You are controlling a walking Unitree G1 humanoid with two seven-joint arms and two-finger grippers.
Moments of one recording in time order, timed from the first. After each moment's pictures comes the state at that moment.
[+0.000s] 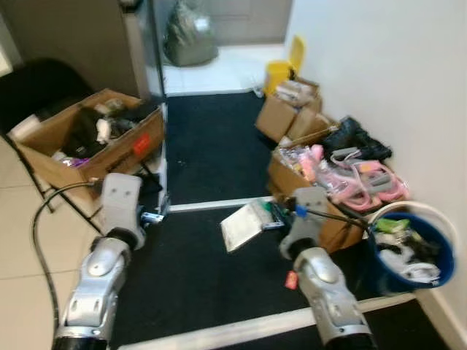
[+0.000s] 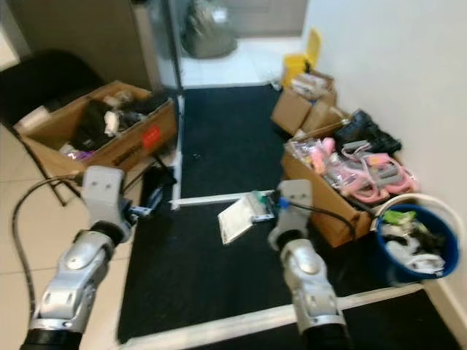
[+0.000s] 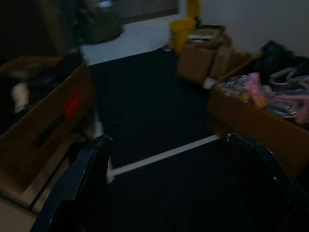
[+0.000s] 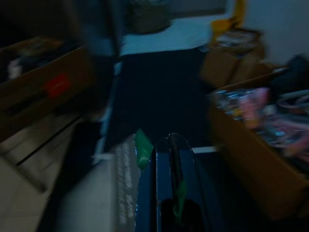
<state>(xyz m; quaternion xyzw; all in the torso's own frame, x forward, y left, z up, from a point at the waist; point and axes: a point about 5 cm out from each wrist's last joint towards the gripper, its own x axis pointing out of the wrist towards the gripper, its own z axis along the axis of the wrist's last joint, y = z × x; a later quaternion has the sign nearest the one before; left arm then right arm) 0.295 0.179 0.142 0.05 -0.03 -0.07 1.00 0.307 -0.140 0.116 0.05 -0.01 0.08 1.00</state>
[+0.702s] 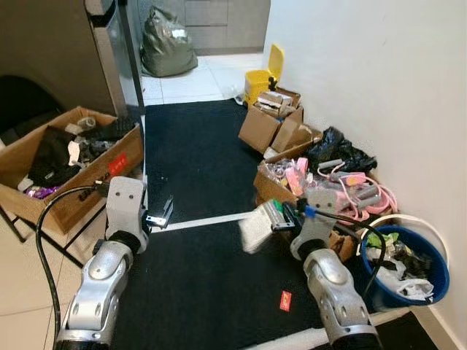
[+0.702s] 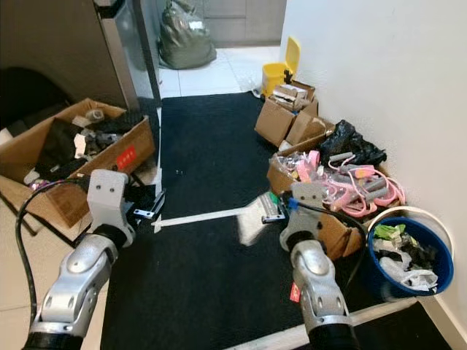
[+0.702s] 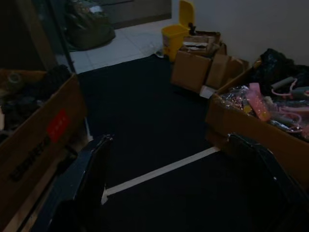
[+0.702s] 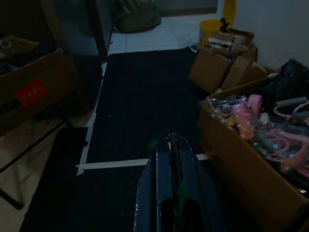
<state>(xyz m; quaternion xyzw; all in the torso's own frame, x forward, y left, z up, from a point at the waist) 0.292 0.180 0.137 0.05 -0.02 -0.07 1.00 0.305 -0.139 0.107 0.04 0.00 0.07 1.00</state>
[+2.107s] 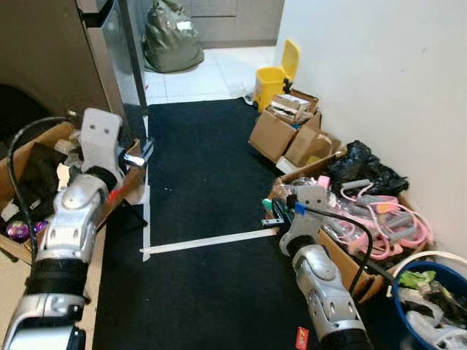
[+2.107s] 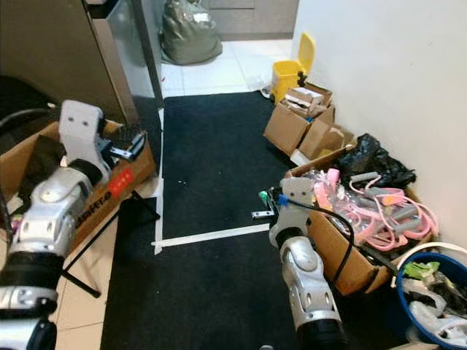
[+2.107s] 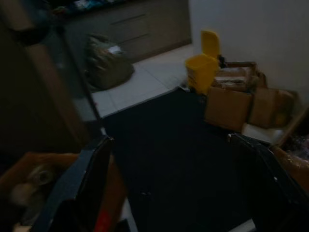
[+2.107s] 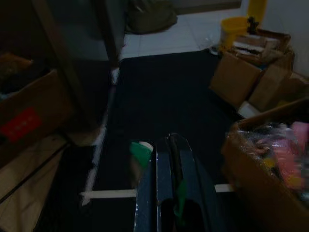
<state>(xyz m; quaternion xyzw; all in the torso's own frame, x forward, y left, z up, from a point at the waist) 0.357 0.216 0.217 0.10 -0.10 -0.09 0.99 0.311 -0.132 0.112 0.04 -0.01 0.07 1.00</state>
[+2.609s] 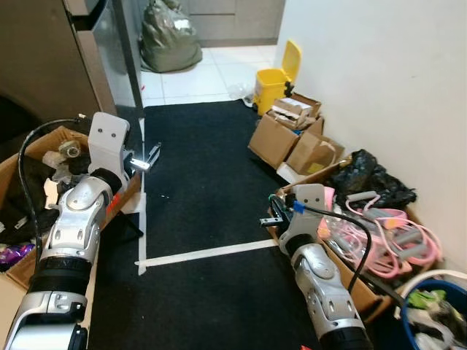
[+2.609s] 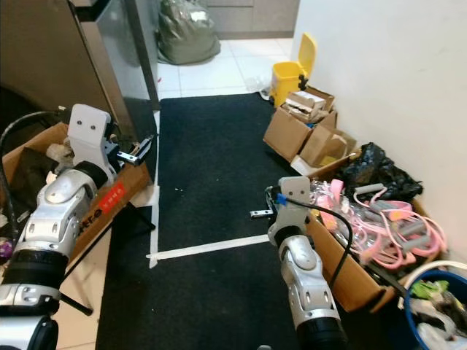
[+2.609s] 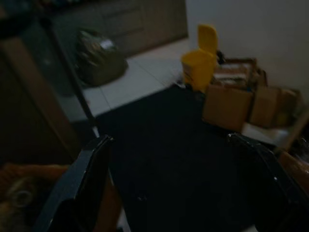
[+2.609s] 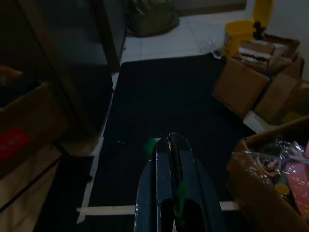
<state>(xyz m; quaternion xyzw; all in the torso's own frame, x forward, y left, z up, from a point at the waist) 0.352 0.216 0.201 0.09 -0.09 -0.10 0.99 0.312 -0.132 0.114 0.04 -0.01 0.08 1.00</state>
